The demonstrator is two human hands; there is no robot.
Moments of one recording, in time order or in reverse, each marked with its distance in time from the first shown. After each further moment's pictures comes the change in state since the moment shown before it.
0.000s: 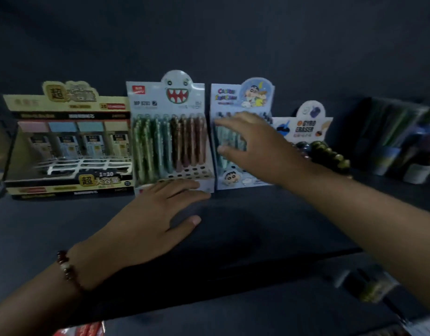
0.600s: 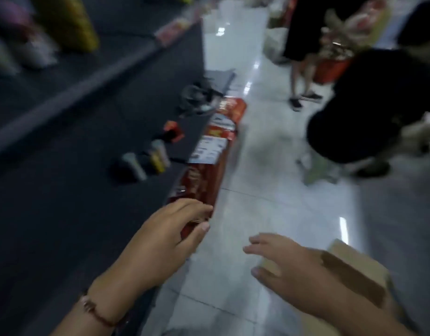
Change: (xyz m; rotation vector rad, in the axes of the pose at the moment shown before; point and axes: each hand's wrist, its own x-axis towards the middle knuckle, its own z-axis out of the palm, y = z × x) left_hand -0.021 0.467 0.210 -0.560 -0.551 0.614; right_hand -0.698 -0.071 -0.060 0.025 0.045 1.189
